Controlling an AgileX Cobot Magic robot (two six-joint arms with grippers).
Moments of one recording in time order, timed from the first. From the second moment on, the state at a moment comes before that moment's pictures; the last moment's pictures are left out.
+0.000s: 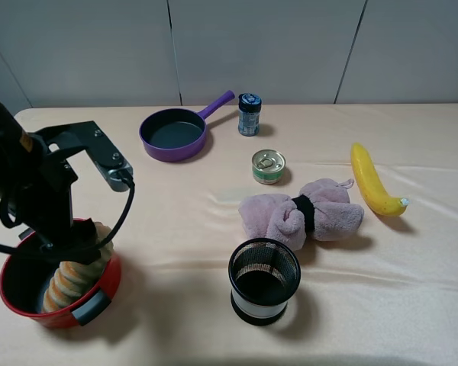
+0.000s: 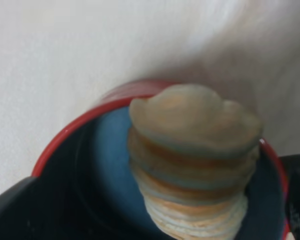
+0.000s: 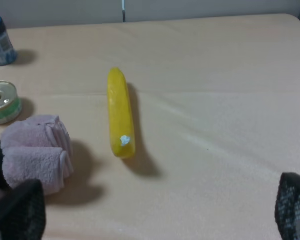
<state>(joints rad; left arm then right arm) -0.51 1.40 -0.74 0.02 0.76 0.38 -0.03 -0.01 -0.50 0.02 1.03 0.02</state>
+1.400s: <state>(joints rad) -0.51 0.62 -0.90 0.00 1.18 0.27 -0.03 -0.01 -0.50 0.02 1.03 0.02</state>
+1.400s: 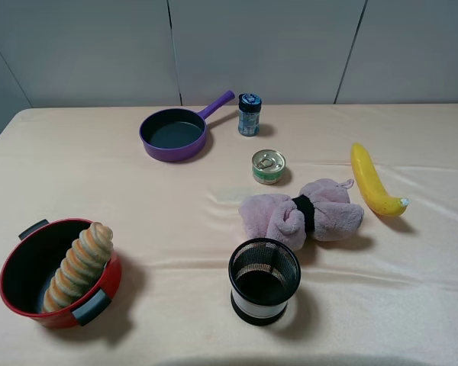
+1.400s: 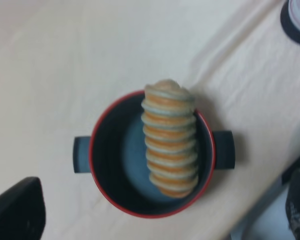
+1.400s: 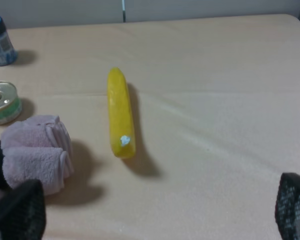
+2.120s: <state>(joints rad) -0.44 0.31 -0.72 -0.03 1.18 0.13 -0.03 -0.01 -0.50 0.02 1.03 0.02</state>
